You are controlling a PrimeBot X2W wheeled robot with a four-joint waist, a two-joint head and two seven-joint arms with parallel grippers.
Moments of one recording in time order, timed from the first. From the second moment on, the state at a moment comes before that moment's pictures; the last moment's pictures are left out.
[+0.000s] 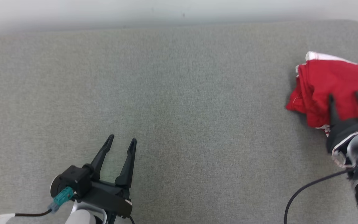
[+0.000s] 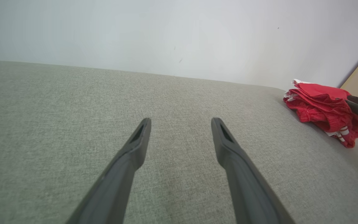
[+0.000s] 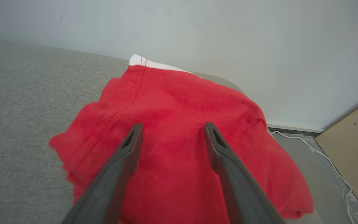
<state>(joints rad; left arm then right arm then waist) -0.36 0.05 -0.19 0.24 -0.21 -0.13 -0.26 -0.77 -0.39 0.06 0.93 -0.07 0.13 -0.26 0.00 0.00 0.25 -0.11</state>
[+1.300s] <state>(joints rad) -0.10 0.05 0.00 0.23 -0.15 -0.01 -0.26 -0.28 -0.17 0.16 0.51 0.11 0.13 -0.26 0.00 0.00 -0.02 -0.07</state>
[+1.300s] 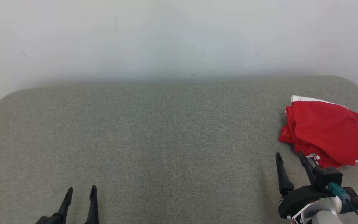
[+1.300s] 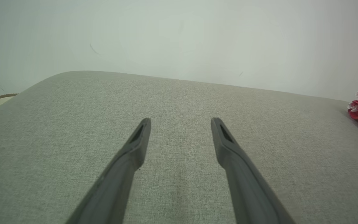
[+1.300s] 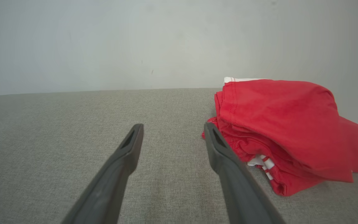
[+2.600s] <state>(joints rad) -0.04 0.05 0.03 0.29 -0.12 0.05 -0.26 -0.11 -0.09 0.12 0.34 0.06 0.13 -0.26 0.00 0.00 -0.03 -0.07</state>
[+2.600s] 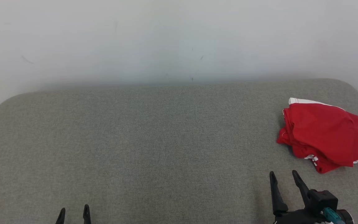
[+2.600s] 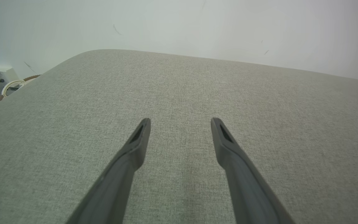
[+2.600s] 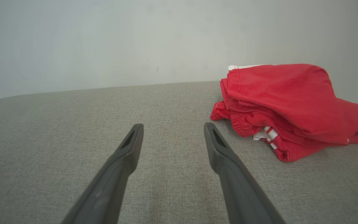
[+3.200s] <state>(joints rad) -0.05 0.05 0.03 0.30 -0.11 0.06 -0.26 -0.11 -0.09 0.13 0.35 0.05 0.13 -0.26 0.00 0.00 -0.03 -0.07</state>
